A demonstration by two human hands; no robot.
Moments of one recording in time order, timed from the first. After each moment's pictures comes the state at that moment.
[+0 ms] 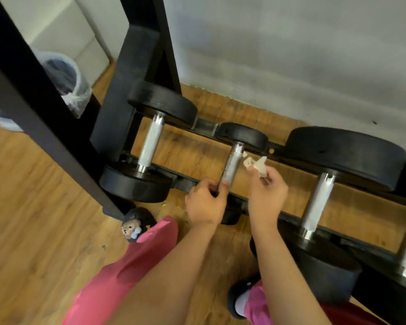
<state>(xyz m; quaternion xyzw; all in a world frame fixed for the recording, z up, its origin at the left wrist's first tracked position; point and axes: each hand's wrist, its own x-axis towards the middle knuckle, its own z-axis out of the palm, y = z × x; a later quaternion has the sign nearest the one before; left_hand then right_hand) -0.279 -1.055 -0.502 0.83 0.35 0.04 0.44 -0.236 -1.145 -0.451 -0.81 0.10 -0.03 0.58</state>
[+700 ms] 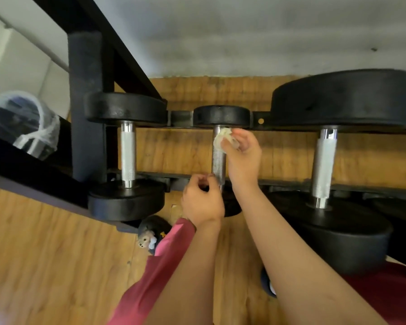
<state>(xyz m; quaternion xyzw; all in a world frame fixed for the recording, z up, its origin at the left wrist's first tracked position) -0.276 -1.060 -0.513 0.81 0.41 0.08 0.41 -0.198 -1.113 -0.495 -0.66 0.17 0.00 0.73</state>
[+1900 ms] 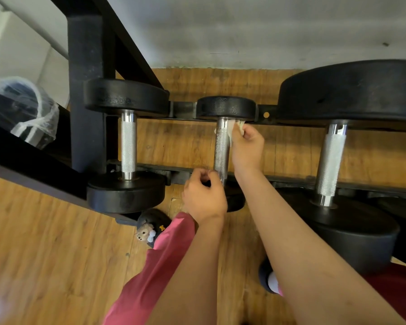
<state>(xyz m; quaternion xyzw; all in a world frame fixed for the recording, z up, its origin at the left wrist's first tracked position) -0.277 -1.061 -0.521 0.81 0.41 0.10 0.40 -0.183 -1.111 -0.501 -0.68 0.19 0.03 0.71</state>
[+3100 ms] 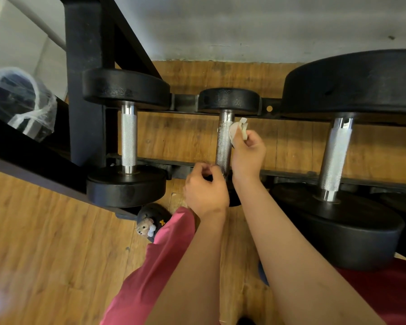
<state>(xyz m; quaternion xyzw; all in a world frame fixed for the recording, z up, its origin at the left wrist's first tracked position) -0.277 -1.062 -0.518 0.81 0.41 0.10 0.41 -0.204 -1.106 -0.515 -0.65 0.24 0.00 0.72</state>
